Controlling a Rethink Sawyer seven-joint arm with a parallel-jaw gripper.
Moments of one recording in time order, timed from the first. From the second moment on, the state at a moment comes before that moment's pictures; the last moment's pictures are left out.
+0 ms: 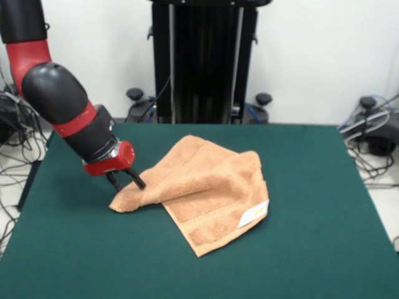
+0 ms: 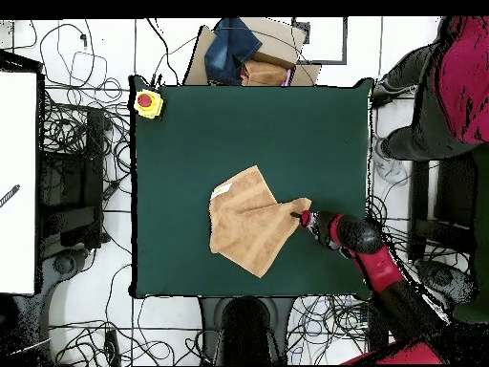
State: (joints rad) arm -1.11 -0.01 0.40 1.54 -0.11 0.47 1.05
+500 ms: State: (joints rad) arm -1.21 0.04 0.46 1.54 -0.11 0.49 1.05
